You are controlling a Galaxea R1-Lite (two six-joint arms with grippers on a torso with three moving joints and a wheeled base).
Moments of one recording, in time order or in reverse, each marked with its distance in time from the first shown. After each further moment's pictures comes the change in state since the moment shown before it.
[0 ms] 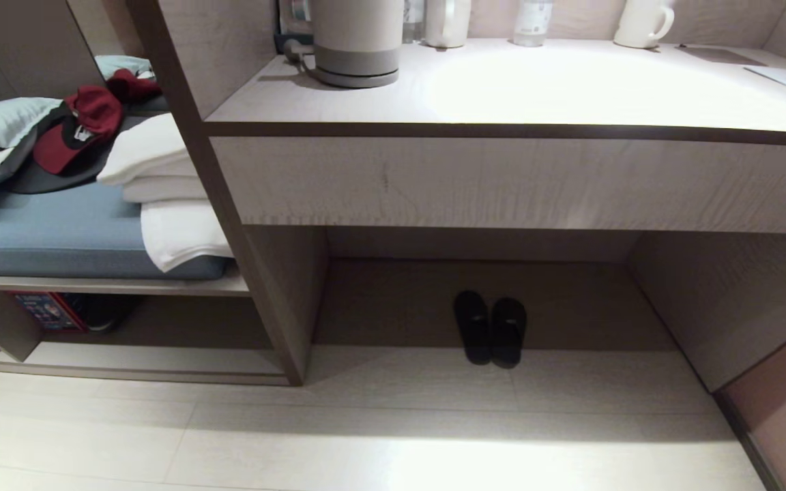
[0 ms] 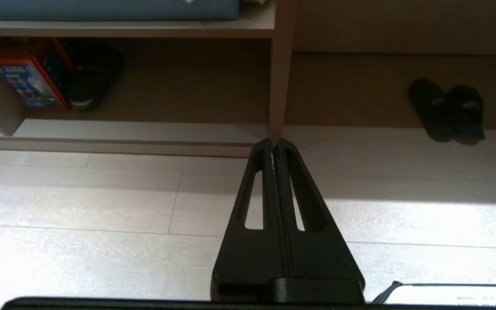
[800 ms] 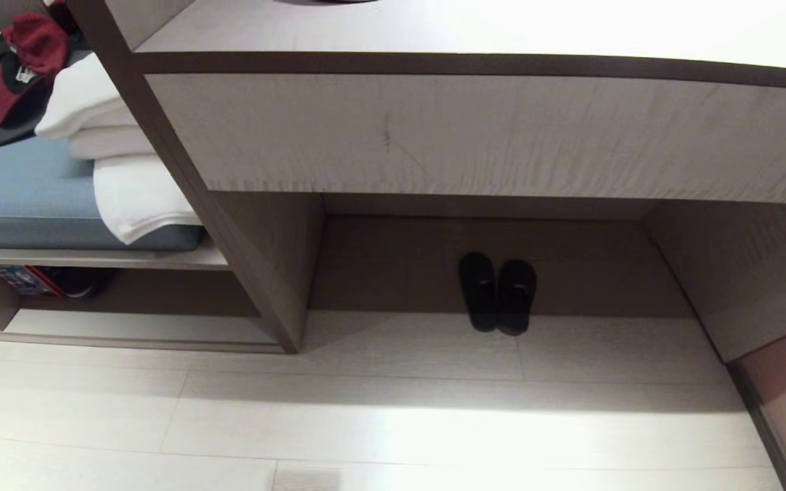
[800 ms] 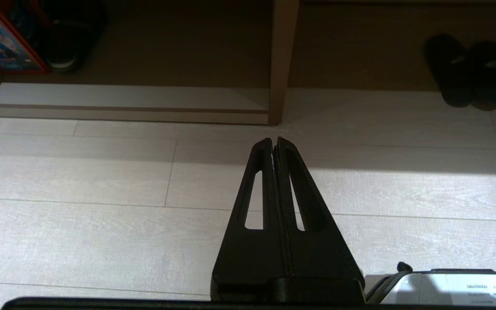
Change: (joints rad) left arm 0.000 0.000 0.000 0.000 0.000 0.000; right arm 0.000 0.000 0.000 0.000 0.000 0.000
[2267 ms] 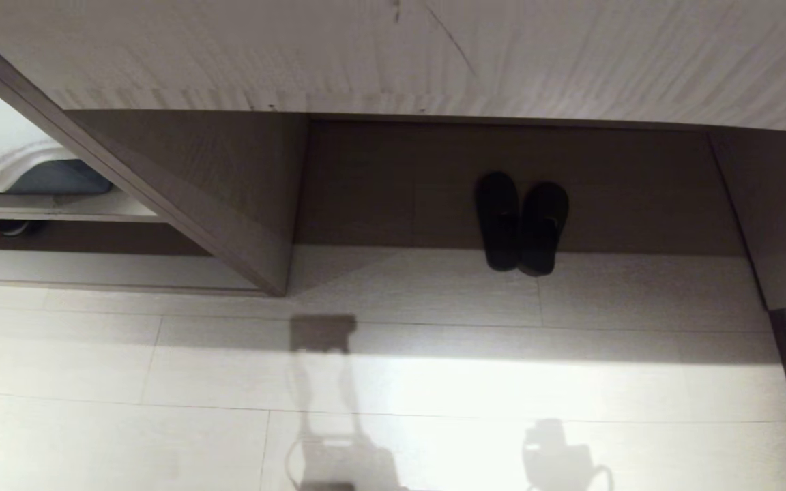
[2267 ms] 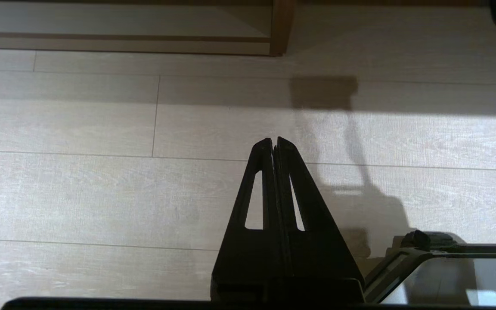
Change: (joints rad) left arm 0.000 0.000 0.000 0.000 0.000 0.000; right arm 0.000 0.000 0.000 0.000 0.000 0.000
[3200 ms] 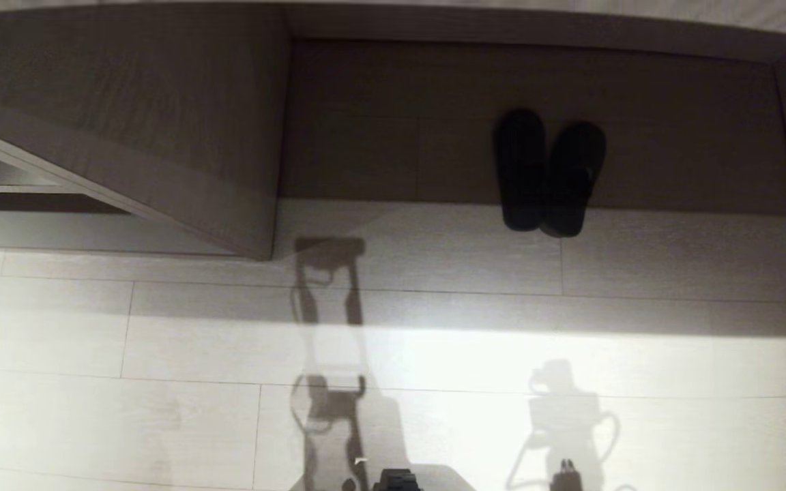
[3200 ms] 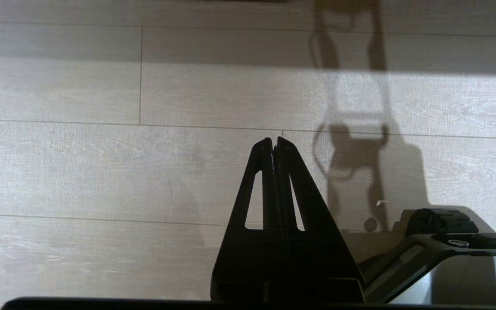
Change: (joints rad) left arm 0.000 0.000 0.000 0.000 0.000 0.000; right arm 0.000 -0.001 0.000 0.000 0.000 0.000
